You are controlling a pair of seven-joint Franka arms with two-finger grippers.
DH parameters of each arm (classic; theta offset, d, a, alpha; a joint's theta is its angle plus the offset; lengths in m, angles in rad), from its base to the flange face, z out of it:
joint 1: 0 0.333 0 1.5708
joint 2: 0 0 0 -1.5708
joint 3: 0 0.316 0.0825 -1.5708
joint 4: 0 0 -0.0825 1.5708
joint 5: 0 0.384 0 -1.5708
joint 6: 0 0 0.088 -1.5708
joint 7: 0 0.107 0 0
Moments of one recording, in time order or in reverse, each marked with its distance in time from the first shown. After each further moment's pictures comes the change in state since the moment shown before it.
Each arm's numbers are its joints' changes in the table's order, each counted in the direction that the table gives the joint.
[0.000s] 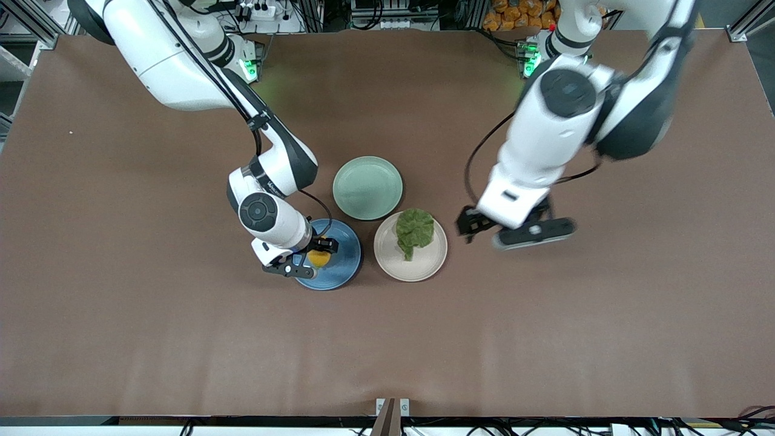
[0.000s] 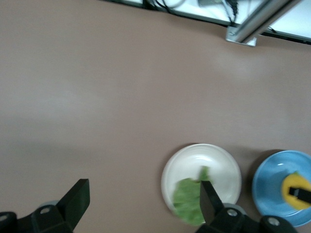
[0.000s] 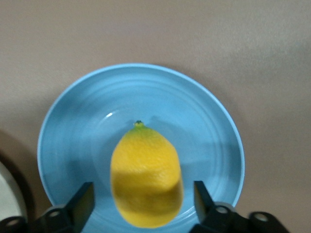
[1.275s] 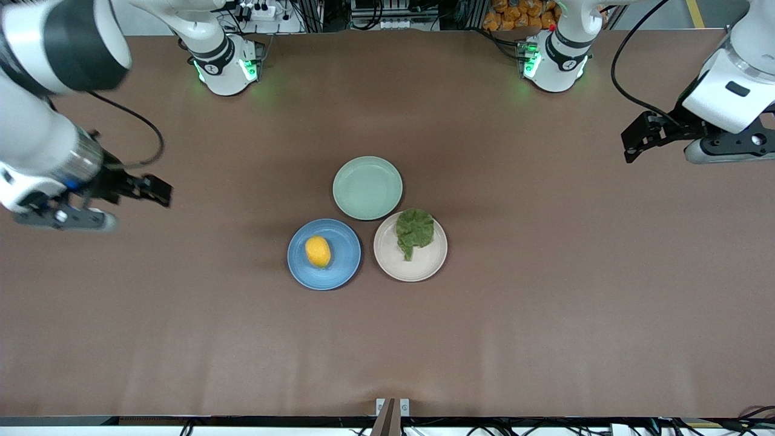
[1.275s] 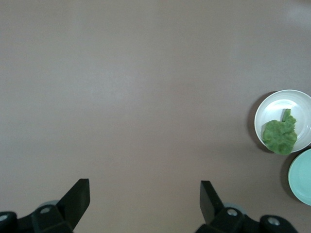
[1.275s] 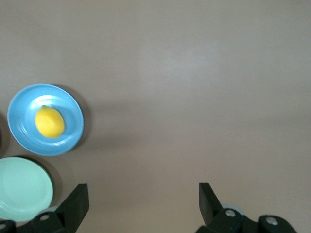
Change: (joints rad) left arm 0.260 0.287 0.037 0.025 -0.085 0.391 0.463; right arm -0.267 0.547 -0.089 -0.147 -0.001 0.737 -0.439
